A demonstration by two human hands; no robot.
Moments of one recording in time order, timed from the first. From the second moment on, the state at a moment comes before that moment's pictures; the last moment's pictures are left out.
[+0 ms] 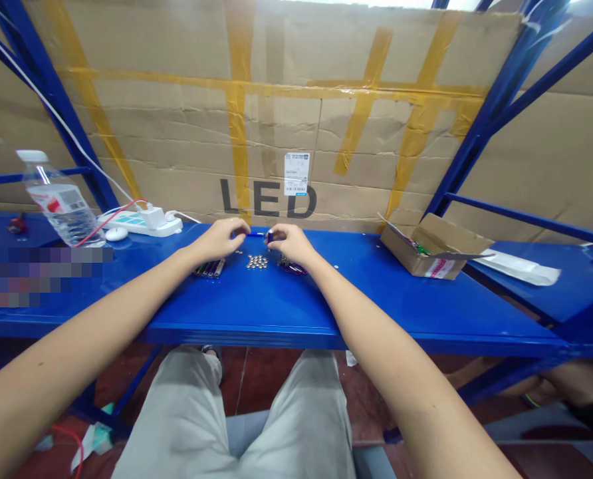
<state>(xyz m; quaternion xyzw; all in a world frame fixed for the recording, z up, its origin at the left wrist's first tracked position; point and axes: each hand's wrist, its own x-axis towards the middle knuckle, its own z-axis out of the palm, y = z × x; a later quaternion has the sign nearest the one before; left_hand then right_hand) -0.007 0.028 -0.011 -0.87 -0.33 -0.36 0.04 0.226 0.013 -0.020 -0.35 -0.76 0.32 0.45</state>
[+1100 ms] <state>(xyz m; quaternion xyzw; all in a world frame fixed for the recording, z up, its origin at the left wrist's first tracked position) -0.010 0.021 -0.003 -0.90 -0.35 -0.26 -0.02 0.229 0.011 -0.024 -0.38 -0.82 0.18 0.39</state>
